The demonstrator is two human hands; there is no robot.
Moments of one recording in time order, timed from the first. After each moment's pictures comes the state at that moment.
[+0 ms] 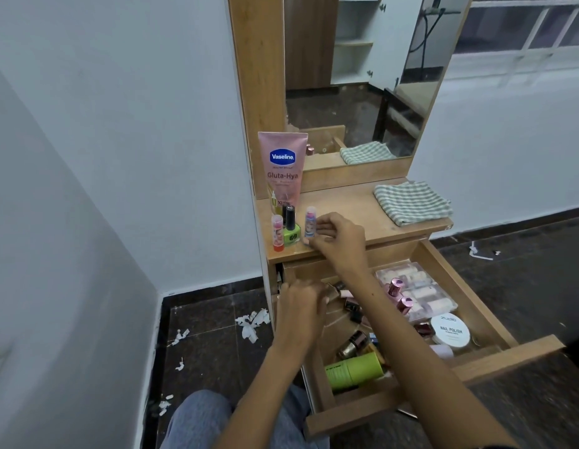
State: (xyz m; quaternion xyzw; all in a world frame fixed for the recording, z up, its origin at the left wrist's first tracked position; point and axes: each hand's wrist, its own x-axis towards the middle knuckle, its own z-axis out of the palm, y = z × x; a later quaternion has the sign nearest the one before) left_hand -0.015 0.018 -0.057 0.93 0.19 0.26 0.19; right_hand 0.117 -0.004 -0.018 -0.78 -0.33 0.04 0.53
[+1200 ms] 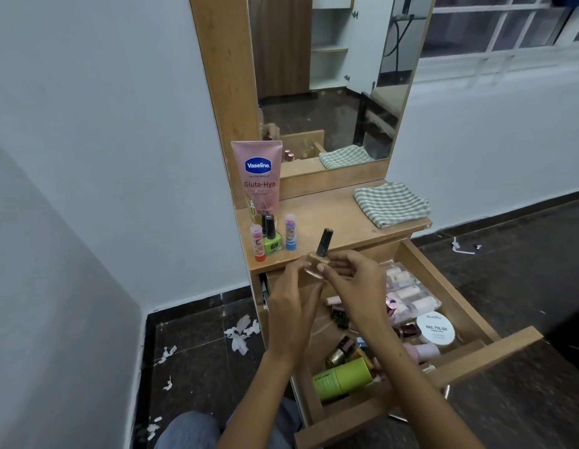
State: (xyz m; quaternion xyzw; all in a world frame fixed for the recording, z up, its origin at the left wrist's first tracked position) left_hand 0.002 0.014 -0.060 0.81 0.15 0.44 0.36; right_hand 0.086 -0.070 -0.026 -0.76 -0.25 0.03 0.59
